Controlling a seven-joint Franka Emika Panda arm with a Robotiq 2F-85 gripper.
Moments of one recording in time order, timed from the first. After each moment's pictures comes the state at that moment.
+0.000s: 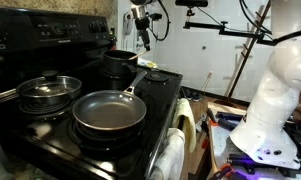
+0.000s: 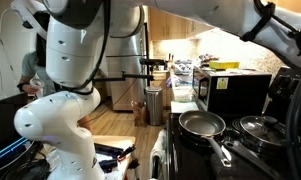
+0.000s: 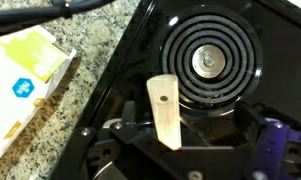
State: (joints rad) arm -0.22 0.39 -0.16 -1.56 -0.16 1.74 -0.78
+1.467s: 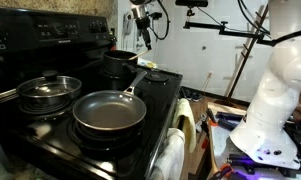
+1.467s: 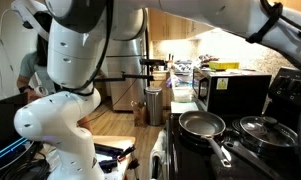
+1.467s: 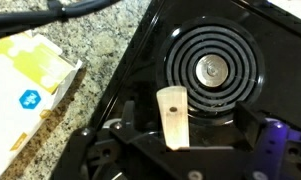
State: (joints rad) arm -0.23 0.42 -0.16 -1.51 -0.18 1.69 -0.78
